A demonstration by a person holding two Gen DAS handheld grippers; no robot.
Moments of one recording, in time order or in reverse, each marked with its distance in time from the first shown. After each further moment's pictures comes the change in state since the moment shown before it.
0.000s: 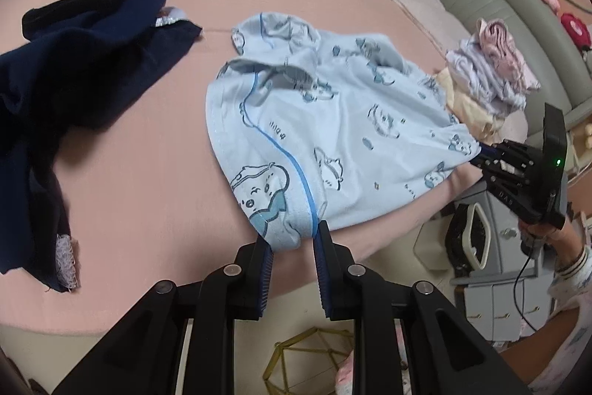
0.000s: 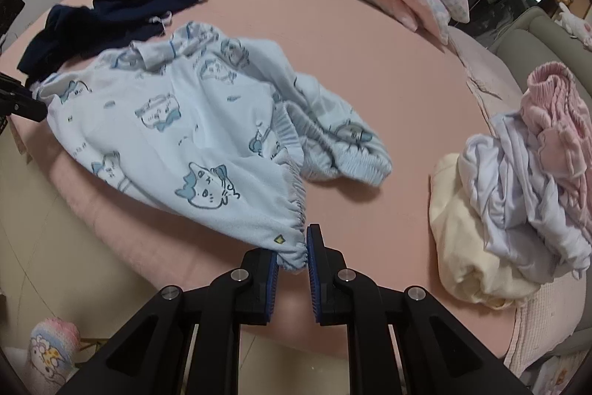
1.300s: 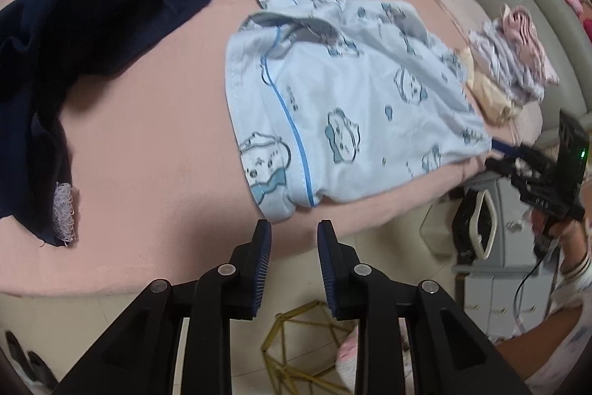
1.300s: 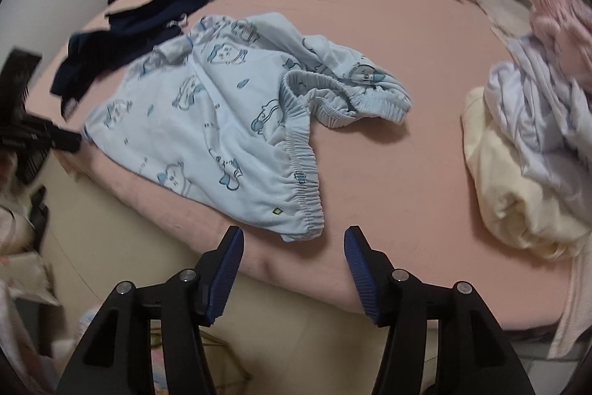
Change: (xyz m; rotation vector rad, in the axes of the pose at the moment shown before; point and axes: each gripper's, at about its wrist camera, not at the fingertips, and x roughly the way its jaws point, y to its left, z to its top) left arm 0.004 0.012 -0.013 -0.087 0.088 0.026; right arm -0.016 -0.025 -0.034 0.180 0.053 0.262
